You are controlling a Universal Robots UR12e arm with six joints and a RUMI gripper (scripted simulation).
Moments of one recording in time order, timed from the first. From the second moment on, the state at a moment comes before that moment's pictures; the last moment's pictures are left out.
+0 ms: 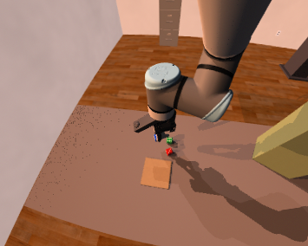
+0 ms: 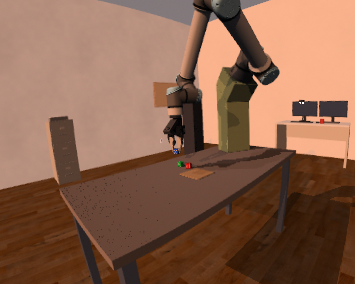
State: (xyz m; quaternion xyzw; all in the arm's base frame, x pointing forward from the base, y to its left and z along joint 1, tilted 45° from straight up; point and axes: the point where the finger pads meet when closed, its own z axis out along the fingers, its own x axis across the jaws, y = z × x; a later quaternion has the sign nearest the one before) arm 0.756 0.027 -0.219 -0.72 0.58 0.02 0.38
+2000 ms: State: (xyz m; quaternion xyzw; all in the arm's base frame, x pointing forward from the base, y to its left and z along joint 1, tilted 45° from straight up) arm 0.751 0.098 -0.162 -0.92 -0.07 -0.25 0.29
